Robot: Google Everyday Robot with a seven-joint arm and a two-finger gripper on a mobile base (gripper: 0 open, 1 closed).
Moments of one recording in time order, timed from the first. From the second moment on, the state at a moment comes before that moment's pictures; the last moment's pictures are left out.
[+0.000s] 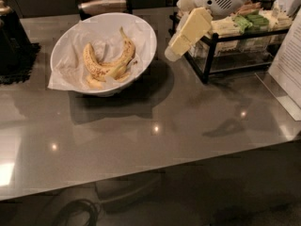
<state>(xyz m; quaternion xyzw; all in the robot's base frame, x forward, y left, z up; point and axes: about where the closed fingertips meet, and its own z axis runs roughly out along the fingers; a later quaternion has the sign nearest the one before) 0.572 -0.057 1.005 -0.60 0.72 0.17 0.32</state>
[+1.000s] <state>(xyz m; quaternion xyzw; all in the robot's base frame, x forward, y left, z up) 0.627 0.059 0.999 -0.61 0.67 0.26 0.33</state>
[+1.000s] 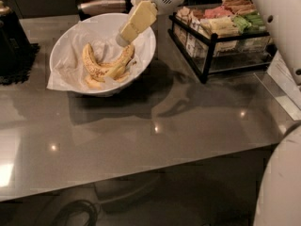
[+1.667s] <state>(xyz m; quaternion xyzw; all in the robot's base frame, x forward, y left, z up) 0.634 0.098 0.953 -0.58 0.67 0.34 0.32</state>
